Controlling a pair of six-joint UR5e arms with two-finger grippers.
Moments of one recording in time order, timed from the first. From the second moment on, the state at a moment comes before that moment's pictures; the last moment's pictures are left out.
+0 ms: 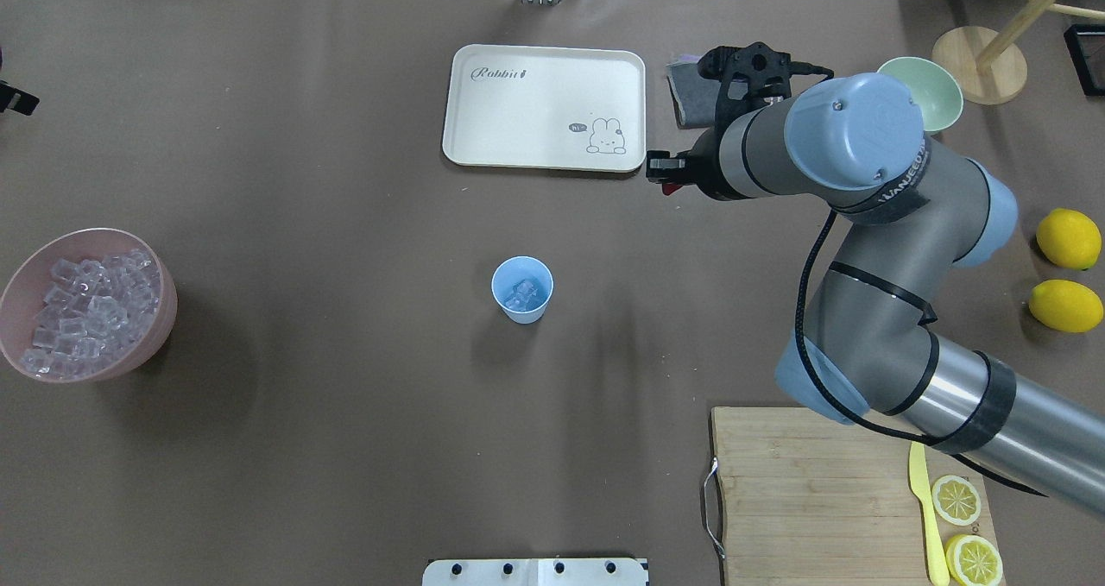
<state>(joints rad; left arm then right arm) -1.31 -1.75 -1.77 -1.82 -2.29 -0.06 0.66 -1.08 1.84 -1.27 1.71 1.16</state>
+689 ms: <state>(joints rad) -1.31 -1.75 -1.76 -1.82 -2.30 -0.06 0.50 -1.00 1.84 -1.27 1.53 1.16</state>
